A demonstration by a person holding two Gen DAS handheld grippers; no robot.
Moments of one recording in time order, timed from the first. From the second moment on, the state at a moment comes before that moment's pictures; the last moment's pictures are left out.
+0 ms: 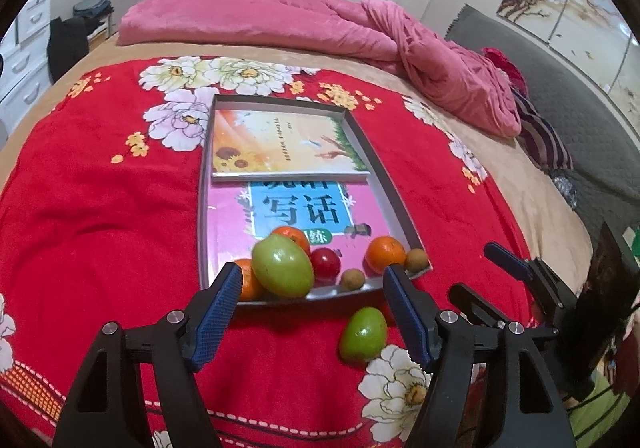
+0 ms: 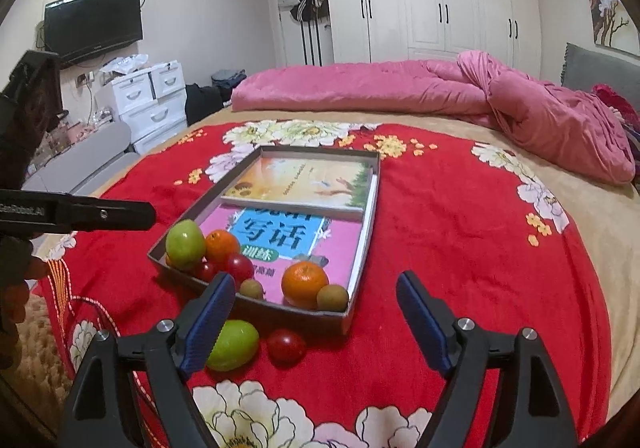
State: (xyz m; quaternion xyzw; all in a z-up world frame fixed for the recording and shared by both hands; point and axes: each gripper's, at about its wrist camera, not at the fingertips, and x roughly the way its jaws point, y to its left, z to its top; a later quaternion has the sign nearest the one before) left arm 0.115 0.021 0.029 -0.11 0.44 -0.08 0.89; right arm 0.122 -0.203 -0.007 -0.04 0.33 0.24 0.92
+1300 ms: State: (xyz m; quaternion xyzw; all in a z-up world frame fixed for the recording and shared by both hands) left arm 0.110 -0.030 -0.049 -0.08 0.53 -0.16 0.83; right arm 0.153 -0.178 -0.077 -0.06 0.47 0.30 0.83
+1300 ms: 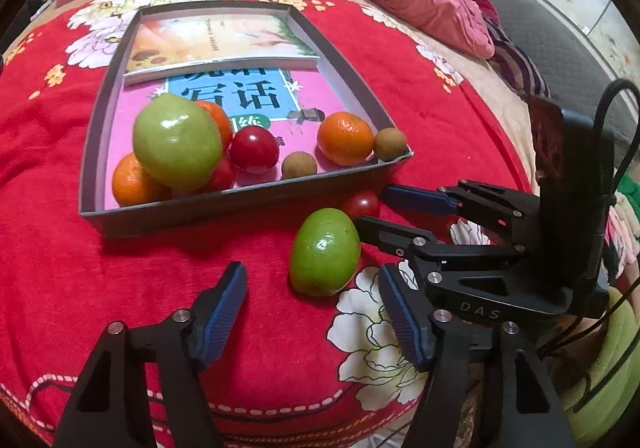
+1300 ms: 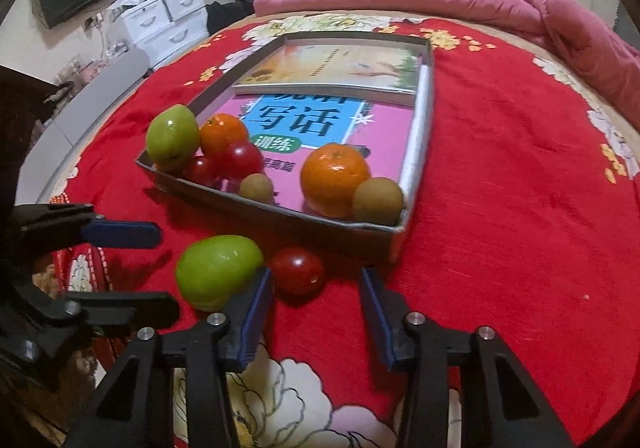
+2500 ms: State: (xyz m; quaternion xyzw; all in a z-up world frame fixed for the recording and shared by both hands) left arm 0.111 0.008 -0.003 -0.11 0.47 -0.11 0.87; right arm 0.140 -0.203 -0.024 0.01 0.37 0.32 0.87
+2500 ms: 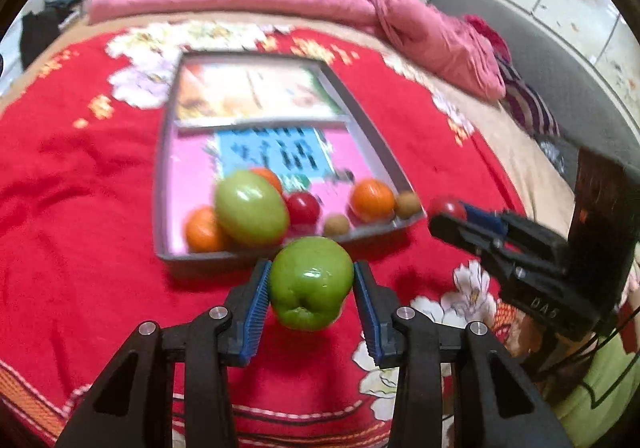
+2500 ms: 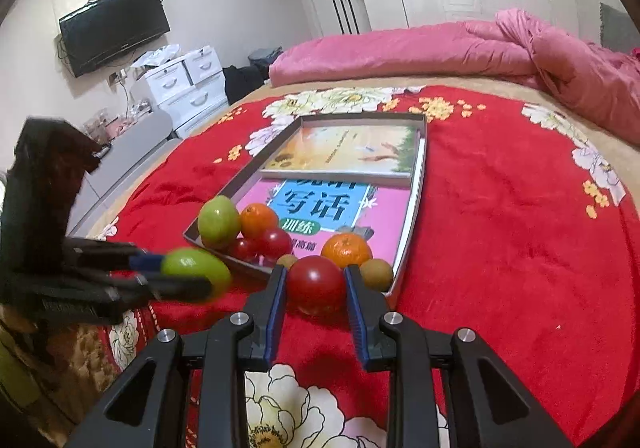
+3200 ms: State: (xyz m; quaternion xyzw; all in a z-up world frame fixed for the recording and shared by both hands) left arm 0.129 0.046 -0.010 -0.14 0.46 -0.07 0.88; right arm 0.140 -0.180 -0.029 -0.01 0.37 0.32 0.87
